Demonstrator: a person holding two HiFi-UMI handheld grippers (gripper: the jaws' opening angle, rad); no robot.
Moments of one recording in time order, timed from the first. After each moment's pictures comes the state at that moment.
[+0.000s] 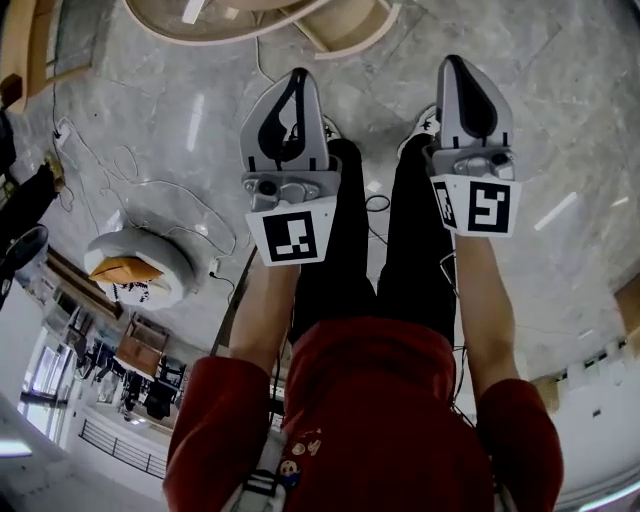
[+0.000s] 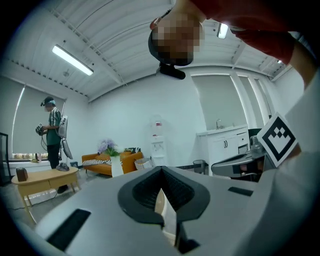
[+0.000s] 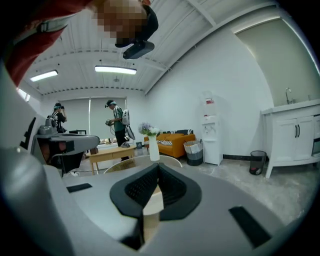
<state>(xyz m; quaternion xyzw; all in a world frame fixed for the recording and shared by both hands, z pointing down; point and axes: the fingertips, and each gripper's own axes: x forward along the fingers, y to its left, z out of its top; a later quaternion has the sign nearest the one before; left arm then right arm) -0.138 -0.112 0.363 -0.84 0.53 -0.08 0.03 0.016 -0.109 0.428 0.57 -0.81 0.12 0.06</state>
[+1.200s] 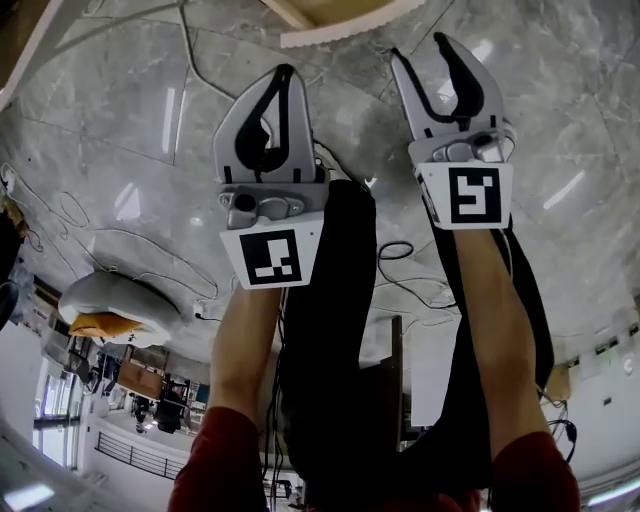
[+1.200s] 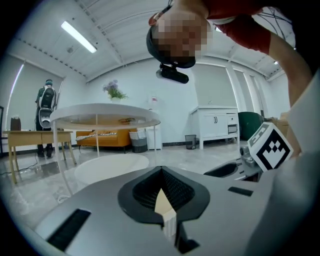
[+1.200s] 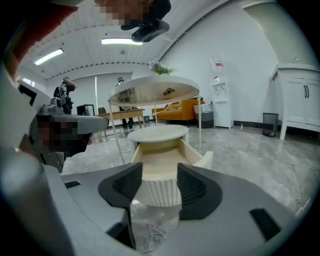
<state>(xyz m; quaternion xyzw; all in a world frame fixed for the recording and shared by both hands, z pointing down) -0.207 -0.043 0.777 -0.86 0.49 -0.11 -0.01 -0.092 -0.035 0.864 0.52 -0.82 0.16 0.16</state>
